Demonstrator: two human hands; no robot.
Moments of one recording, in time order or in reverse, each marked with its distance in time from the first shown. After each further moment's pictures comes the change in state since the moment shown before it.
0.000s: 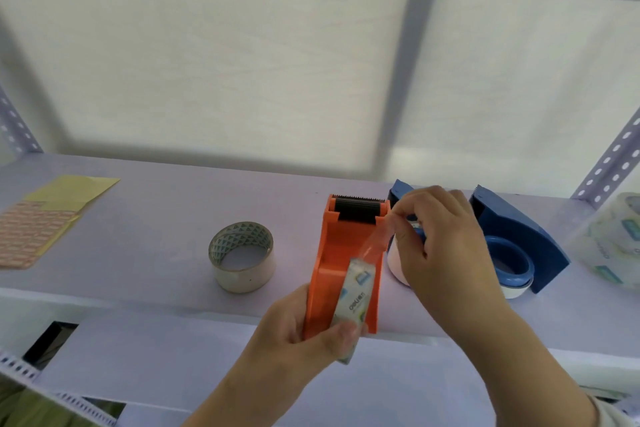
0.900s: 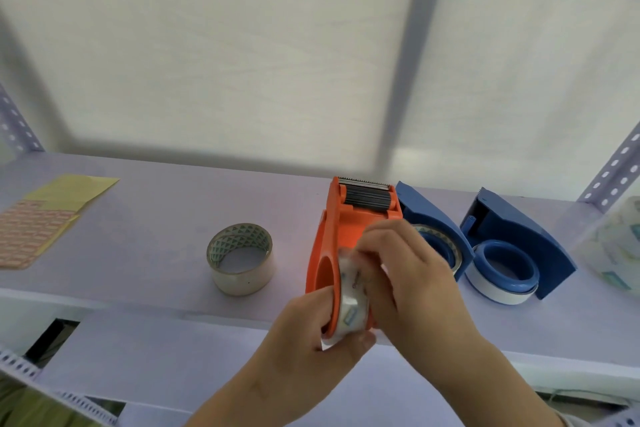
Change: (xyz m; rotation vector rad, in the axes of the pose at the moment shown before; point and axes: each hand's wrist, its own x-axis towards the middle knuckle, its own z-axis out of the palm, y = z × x) left_hand 0.019 -0.009 0.007 0.514 0.060 0.143; right_hand -0.020 -0.014 0.013 0.191 -0.068 -0.243
